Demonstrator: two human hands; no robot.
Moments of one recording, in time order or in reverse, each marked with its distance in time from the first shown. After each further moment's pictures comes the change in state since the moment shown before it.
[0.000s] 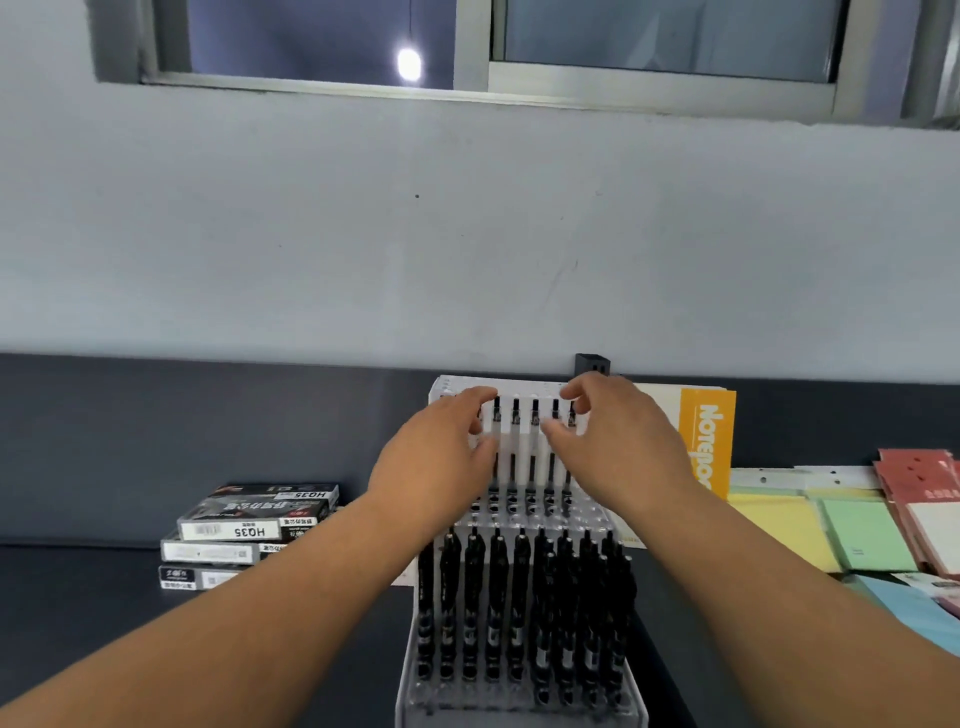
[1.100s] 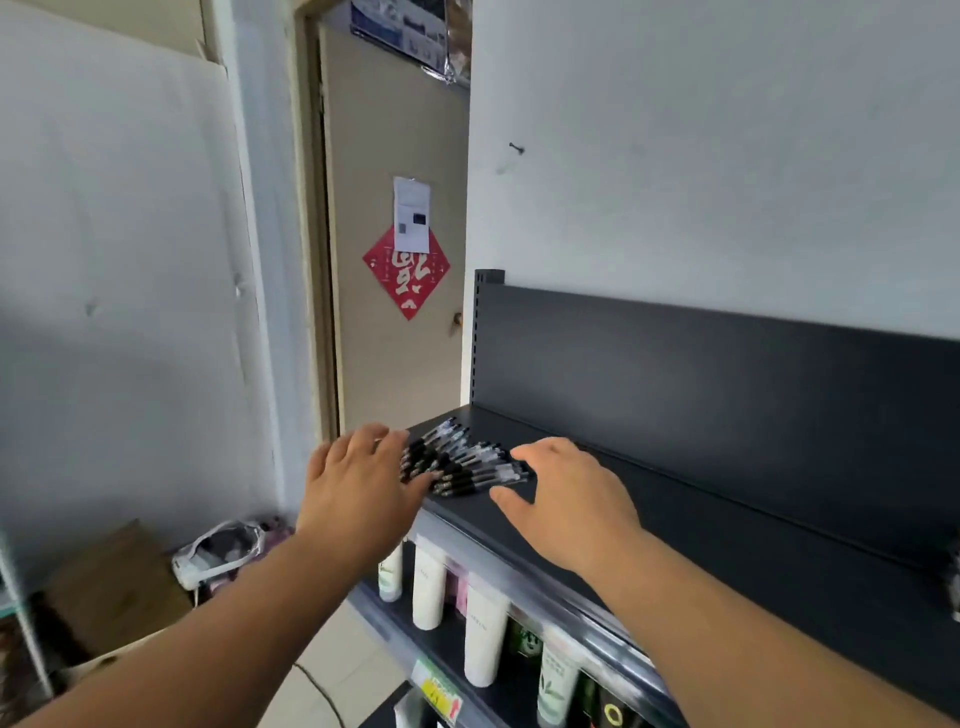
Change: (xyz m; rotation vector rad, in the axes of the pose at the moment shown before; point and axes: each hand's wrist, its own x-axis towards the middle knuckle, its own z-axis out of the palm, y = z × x) left_hand -0.329 -0.479 -0.445 0.749 0.064 -0.802; right_hand -0.181 -0.642 0.264 0.271 -0.555 -0.683
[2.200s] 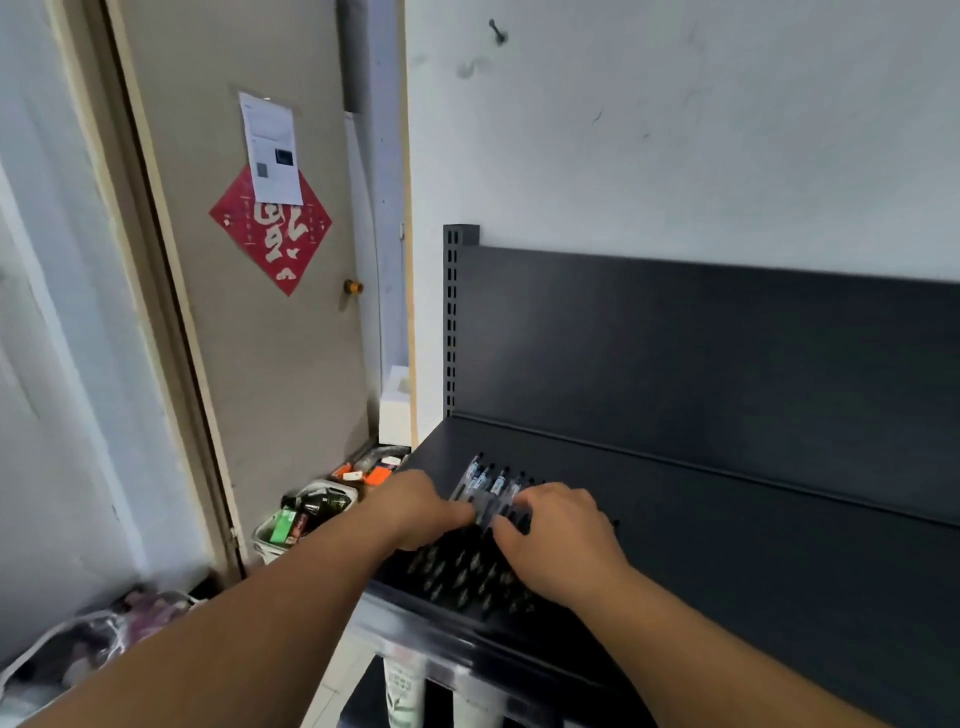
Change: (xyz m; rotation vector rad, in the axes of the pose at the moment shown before) left_hand 0.230 -0.072 0.155 -0.333 -0.731 0.042; right_hand 0.176 -0.033 0.142 0.033 -0.092 0.489
